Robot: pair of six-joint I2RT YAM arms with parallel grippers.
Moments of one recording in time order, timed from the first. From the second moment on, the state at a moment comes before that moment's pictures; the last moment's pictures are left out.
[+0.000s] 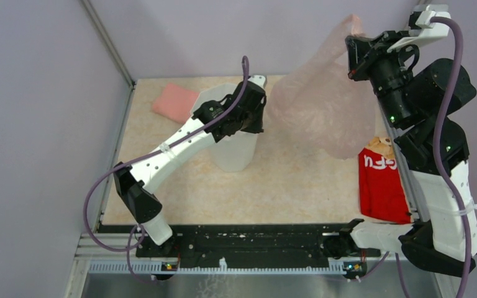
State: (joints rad) left arm -0.84 1.67 1.80 -0.84 -0.25 -0.47; right arm 0.62 1.17 1.96 -0.51 0.37 0.09
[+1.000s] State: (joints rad) left arm -0.87 1.14 1.73 -0.75 -0.46 -0.44; right arm 0.63 1.44 2.17 0.00 -0.16 0.25
